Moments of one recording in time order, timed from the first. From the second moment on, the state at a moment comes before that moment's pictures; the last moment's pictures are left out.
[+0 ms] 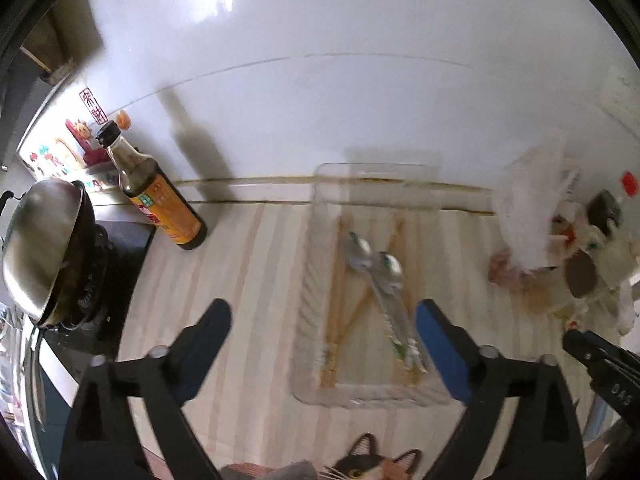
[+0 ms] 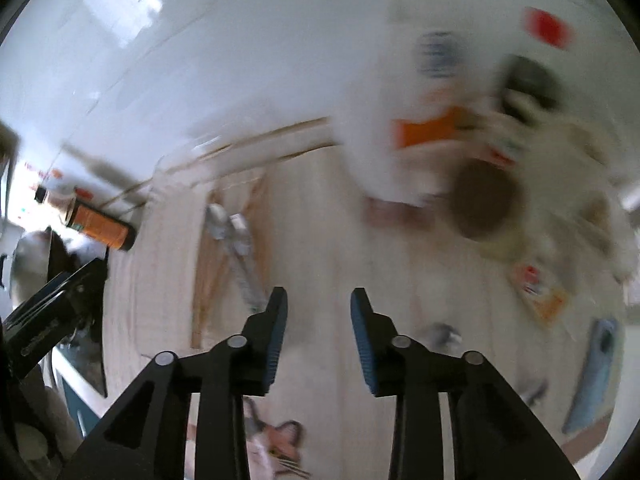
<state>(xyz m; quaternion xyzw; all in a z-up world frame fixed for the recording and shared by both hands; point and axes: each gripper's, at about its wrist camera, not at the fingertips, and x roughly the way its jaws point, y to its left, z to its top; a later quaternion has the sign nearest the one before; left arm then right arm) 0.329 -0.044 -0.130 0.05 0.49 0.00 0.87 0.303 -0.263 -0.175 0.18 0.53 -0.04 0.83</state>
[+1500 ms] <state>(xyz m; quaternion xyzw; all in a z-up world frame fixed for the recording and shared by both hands) 0.282 -0.309 -0.302 0.11 0.64 -0.13 0.75 0.168 -0.447 -0.313 0.25 0.59 -0.16 0.75</state>
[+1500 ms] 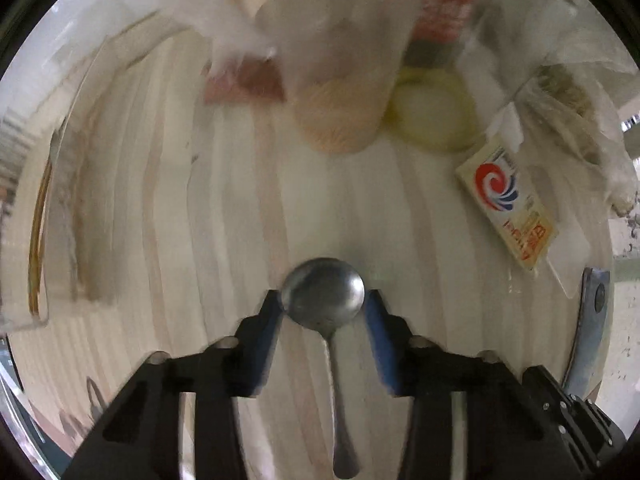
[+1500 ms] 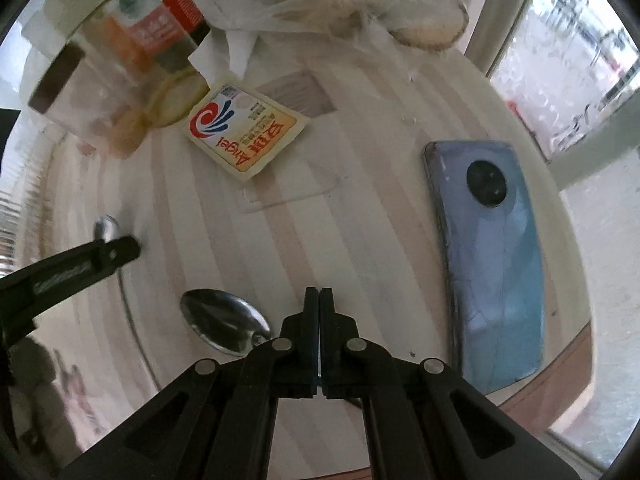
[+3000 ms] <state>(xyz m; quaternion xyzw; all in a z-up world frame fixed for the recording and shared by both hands) 0.216 -0.177 -0.296 0.13 0.62 -0.11 0.76 0.165 -0.395 -0.303 0.26 0.62 -0.09 0.74</state>
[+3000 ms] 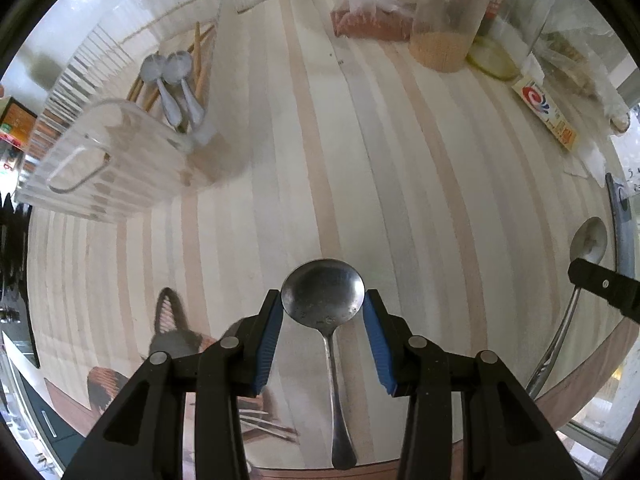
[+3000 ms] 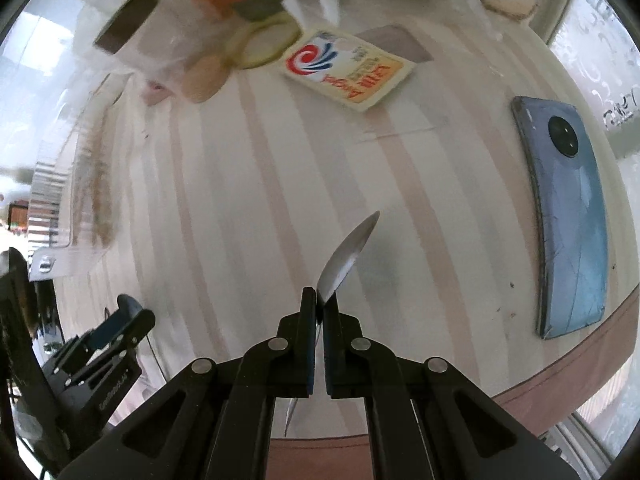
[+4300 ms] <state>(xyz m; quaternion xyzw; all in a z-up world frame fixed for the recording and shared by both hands) 0.250 -0.113 -0.221 -0.03 0.61 -0.18 0.77 0.197 -0.346 -0.224 0.23 0.56 -0.06 0.80</state>
